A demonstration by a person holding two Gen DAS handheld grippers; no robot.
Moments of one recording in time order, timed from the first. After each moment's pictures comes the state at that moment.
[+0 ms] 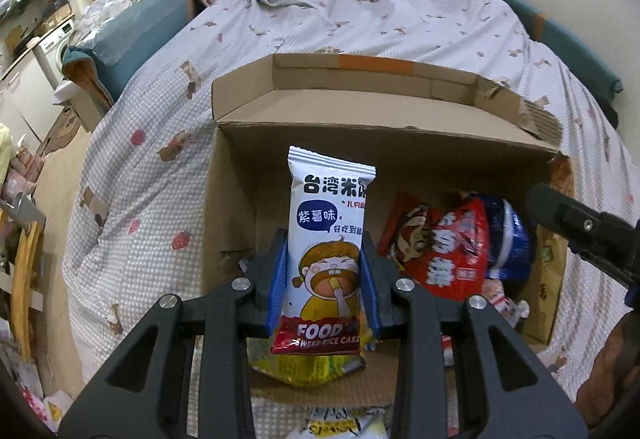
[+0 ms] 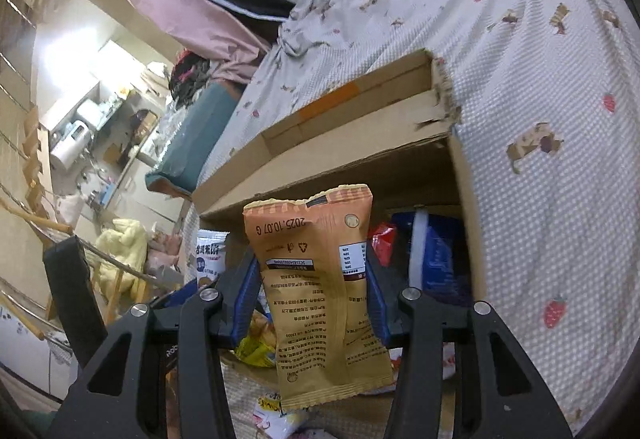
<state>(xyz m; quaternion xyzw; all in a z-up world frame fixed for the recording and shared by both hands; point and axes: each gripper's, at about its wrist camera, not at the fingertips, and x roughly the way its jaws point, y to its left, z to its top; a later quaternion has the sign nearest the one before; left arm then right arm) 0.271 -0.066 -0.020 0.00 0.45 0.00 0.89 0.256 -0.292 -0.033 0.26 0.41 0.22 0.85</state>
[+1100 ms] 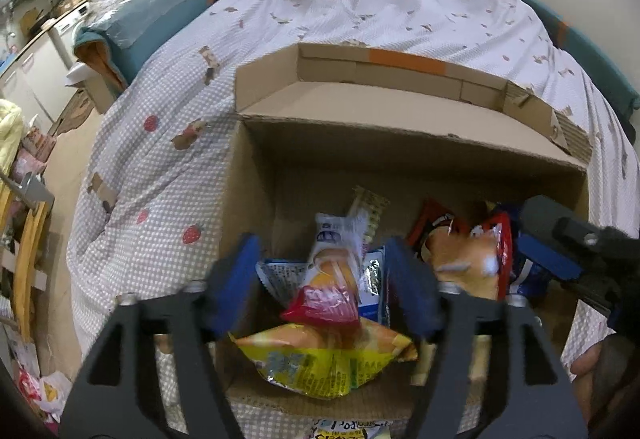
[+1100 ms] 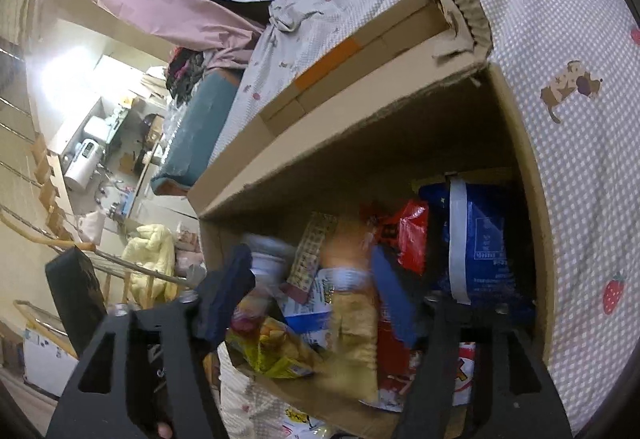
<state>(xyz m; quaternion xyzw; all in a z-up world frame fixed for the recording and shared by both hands) 0.282 -0.055 -0.025 -0.02 0.46 0.03 0.89 0.275 -0.287 -0.061 0.34 0.43 0.24 0.80</state>
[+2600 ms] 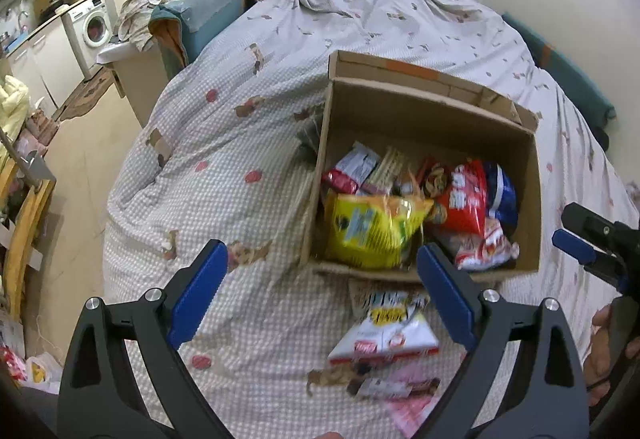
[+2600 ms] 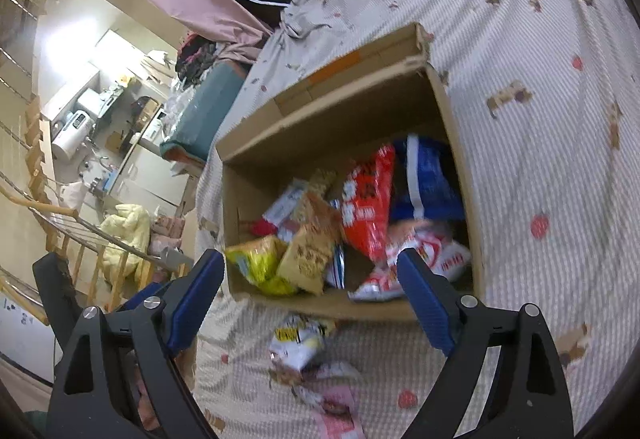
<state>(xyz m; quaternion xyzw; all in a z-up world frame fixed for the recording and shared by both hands) 0.151 0.002 0.011 -0.05 0.44 0.02 0.90 0.167 -0.299 -0.024 0.26 0.43 0.22 0.84</state>
